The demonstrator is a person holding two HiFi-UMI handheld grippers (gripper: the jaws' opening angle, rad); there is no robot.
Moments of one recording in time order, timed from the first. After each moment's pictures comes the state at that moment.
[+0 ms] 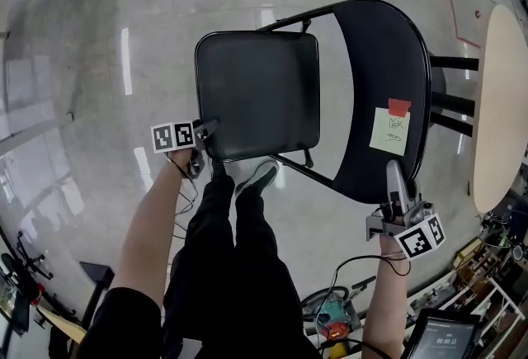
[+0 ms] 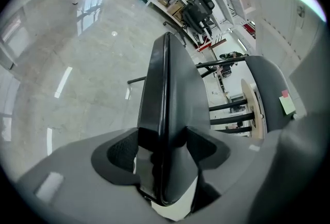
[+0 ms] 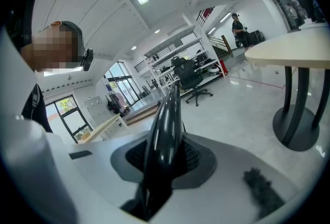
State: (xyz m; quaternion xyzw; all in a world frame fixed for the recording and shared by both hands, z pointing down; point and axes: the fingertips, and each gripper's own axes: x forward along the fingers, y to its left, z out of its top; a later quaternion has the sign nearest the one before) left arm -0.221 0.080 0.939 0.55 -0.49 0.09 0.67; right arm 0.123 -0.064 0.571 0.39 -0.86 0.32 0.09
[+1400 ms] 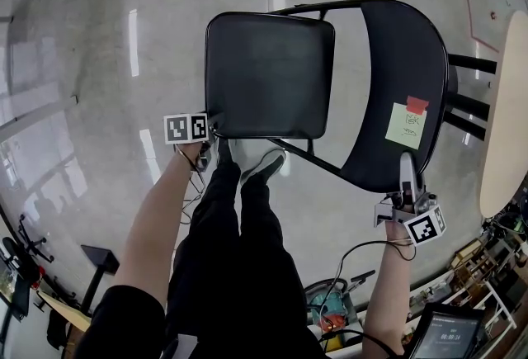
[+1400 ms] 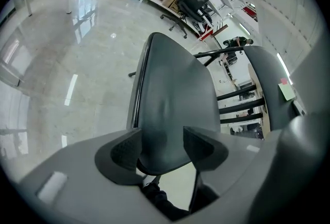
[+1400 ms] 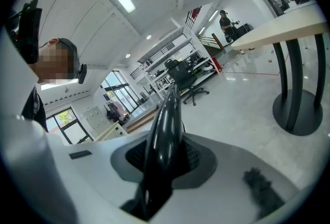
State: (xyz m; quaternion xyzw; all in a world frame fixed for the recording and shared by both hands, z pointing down) left arm -0.217 0.100 0.953 0.54 -0.49 0.17 0.66; right arm 0.156 -0.074 0.620 0.39 -0.85 0.36 0.04
